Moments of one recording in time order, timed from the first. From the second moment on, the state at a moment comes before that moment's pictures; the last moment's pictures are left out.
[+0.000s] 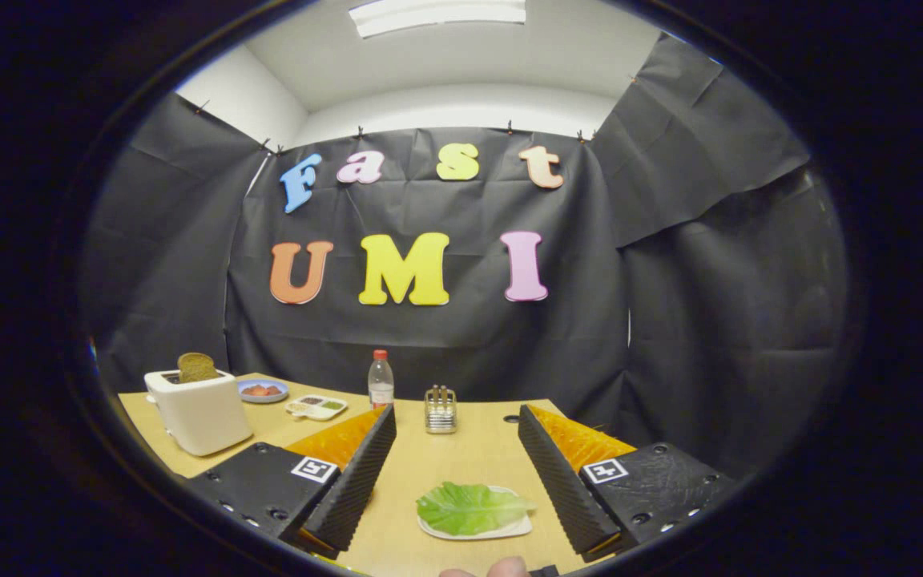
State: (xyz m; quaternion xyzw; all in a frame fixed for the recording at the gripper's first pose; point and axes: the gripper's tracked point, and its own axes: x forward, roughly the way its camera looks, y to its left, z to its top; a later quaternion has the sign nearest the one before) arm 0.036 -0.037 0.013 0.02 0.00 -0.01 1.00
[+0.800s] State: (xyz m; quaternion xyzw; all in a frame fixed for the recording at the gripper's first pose) arm 0.088 -0.091 -0.131 0.17 0.25 -0.02 0.95
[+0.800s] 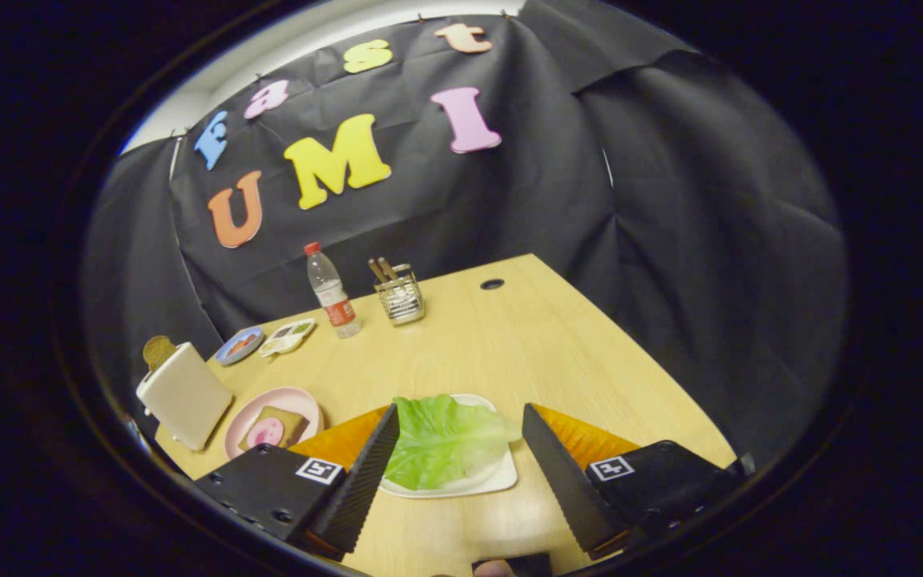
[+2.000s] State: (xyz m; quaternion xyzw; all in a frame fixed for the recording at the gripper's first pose) arm 0.127 -0.112 -0.198 0.32 0.35 -0.07 0.88
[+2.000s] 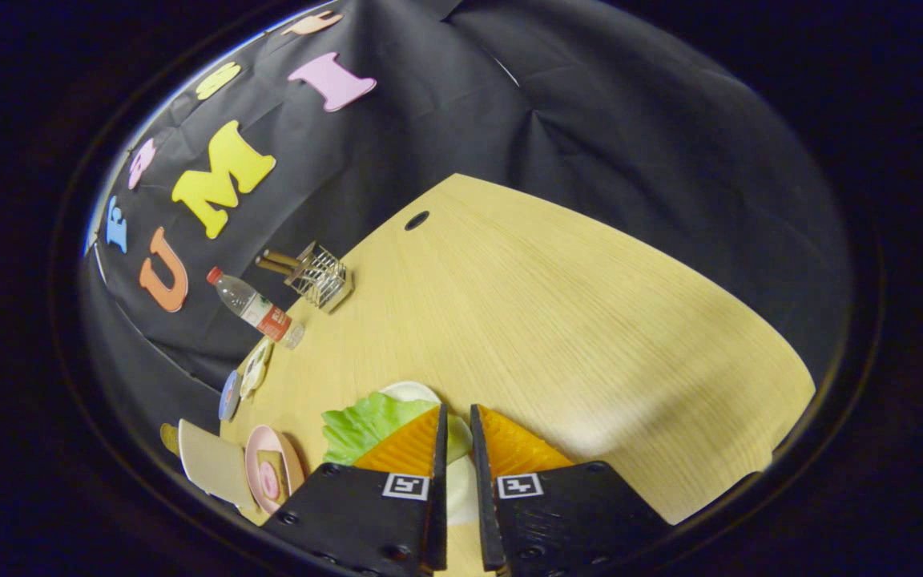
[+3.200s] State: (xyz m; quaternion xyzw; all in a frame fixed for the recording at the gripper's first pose) arm 0.123 -0.012 -0.041 0.38 0.23 0.06 0.90
